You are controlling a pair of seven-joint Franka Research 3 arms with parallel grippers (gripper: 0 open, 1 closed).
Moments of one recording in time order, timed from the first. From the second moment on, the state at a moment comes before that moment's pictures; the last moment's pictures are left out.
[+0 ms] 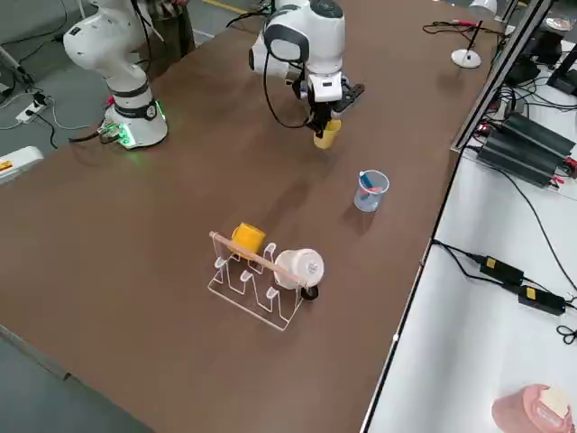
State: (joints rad) left arm -1.35 1.08 0.24 -1.21 1.02 1.65 0.62; right arm 0.00 0.21 0.19 -2.05 0.03 2.34 0.35
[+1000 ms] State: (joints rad) left arm -1.19 0.45 0.25 -1.91 1.27 1.85 0.50; right arm 0.31 0.28 0.12 -1.87 0.03 2.34 0.66
